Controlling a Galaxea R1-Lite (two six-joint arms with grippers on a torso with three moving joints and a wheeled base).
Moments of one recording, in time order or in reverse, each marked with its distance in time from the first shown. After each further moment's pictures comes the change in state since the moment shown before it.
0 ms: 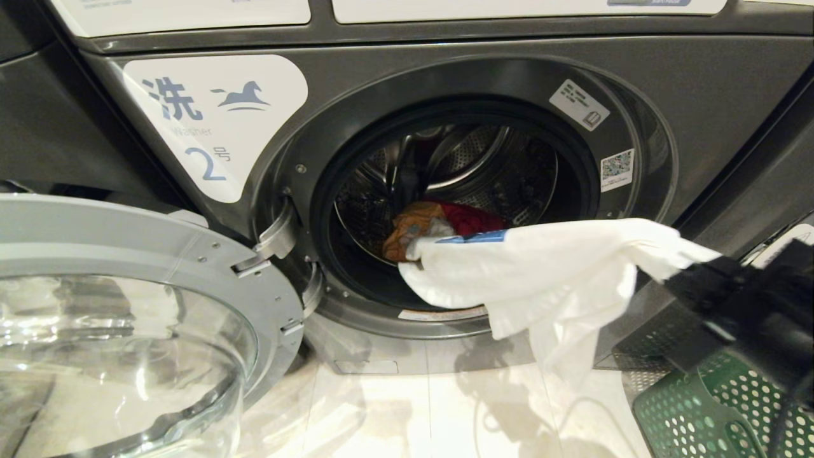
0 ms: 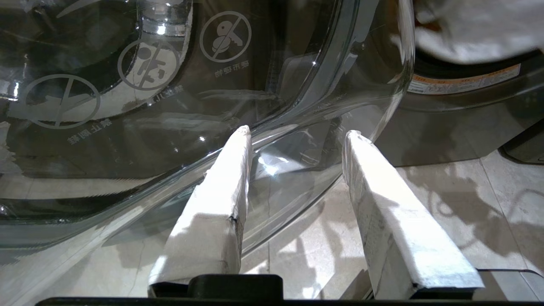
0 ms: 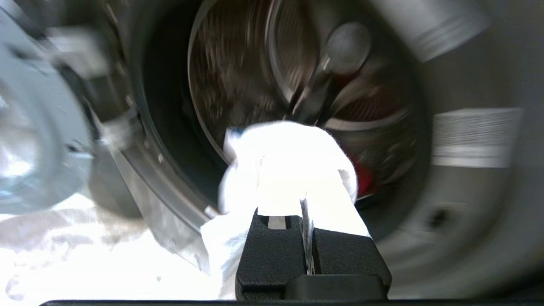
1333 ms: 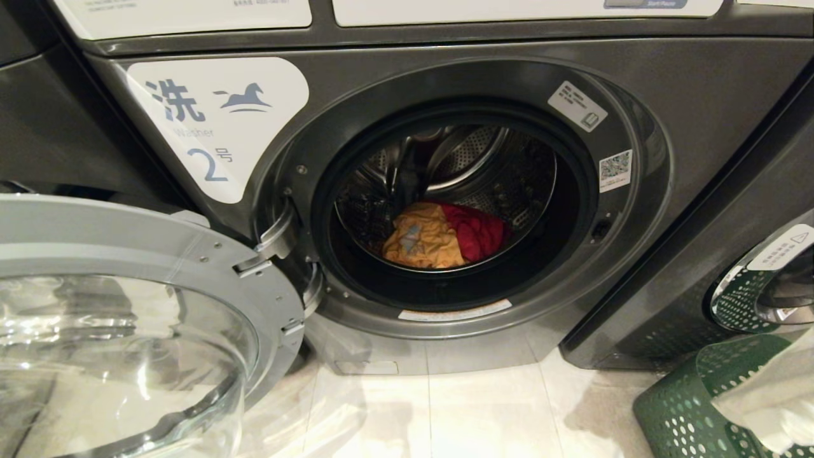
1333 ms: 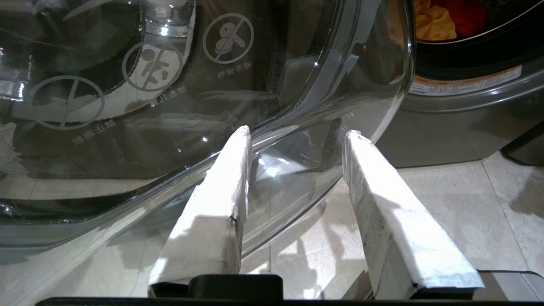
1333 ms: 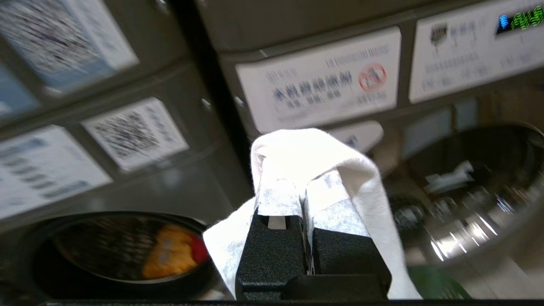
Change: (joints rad) left arm 0.000 0.000 0.000 0.000 0.000 0.000; right arm 0.010 -0.413 -1.444 1.664 -0.662 0.267
